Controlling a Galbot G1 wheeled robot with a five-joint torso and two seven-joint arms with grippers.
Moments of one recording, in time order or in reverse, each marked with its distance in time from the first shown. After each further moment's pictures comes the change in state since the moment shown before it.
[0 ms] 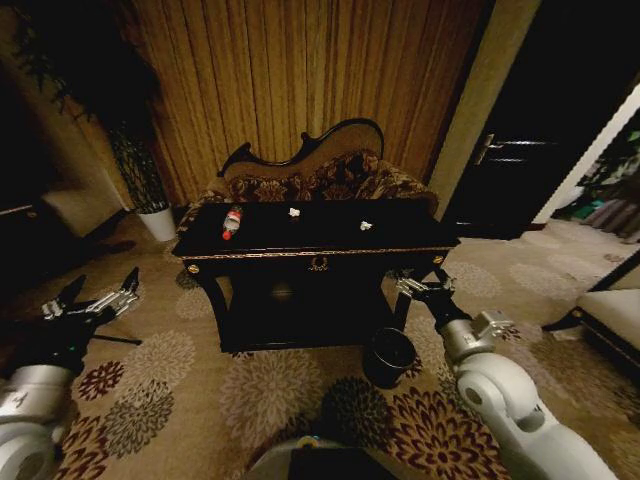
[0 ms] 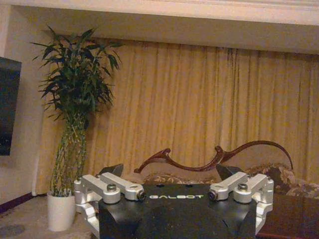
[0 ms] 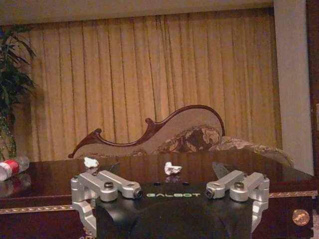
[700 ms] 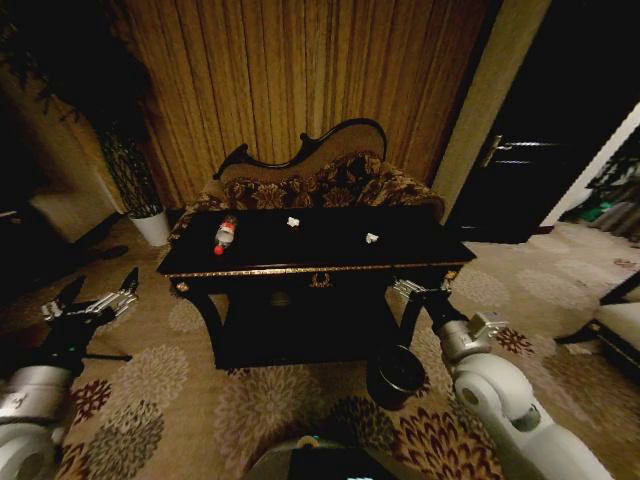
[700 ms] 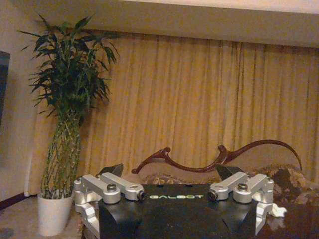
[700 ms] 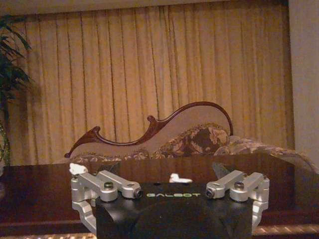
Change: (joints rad) left arm 0.000 -0.008 0.004 0.000 0.002 -0.003 0.002; right arm 0.005 -0.001 -0.021 0.003 -0.012 0.000 -0.001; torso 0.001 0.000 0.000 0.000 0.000
